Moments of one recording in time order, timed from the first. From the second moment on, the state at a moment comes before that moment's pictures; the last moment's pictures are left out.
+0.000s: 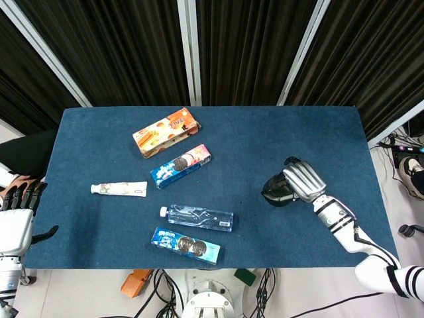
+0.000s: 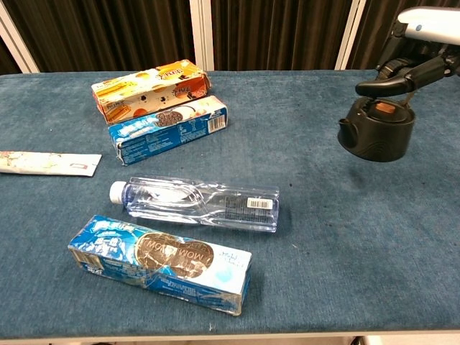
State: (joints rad) left arm -0.05 -1.14 -0.05 -1.65 1.44 1.51 0.20; right arm 0.64 -1.20 0.12 -1.61 -1.47 1.00 0.08
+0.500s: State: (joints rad) left arm -0.04 -1.15 -0.05 -1.64 1.44 1.52 0.18; right arm 0.64 -1.21 0.13 -1.61 -1.48 1.03 0.05
